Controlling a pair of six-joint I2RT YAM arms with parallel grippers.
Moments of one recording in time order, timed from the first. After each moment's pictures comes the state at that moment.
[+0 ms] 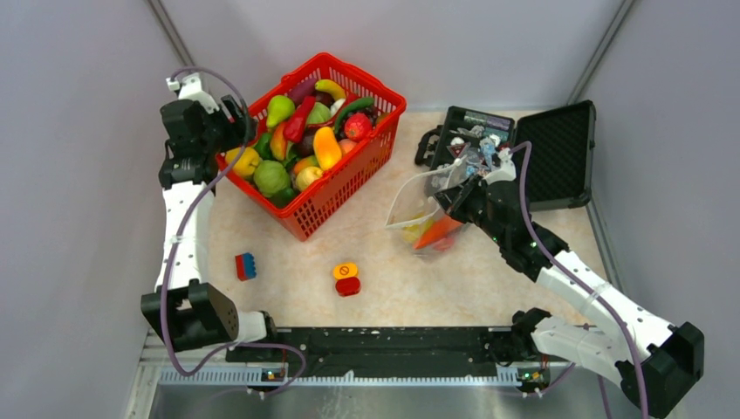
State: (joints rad) left arm 0.21 1.34 1.39 -0.35 0.23 -0.26; right arm 0.63 0.92 0.77 -0.13 0.15 0.87
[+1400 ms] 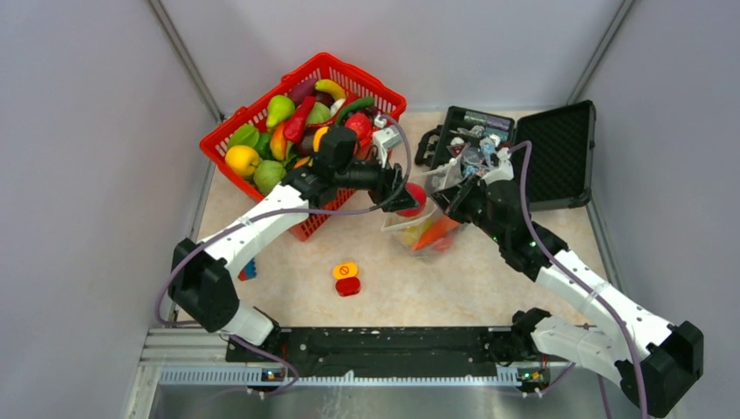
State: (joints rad) left arm -0.61 1.48 1.28 -0.20 0.75 -0.17; right arm 0.63 0.93 0.77 -0.11 0.11 0.90
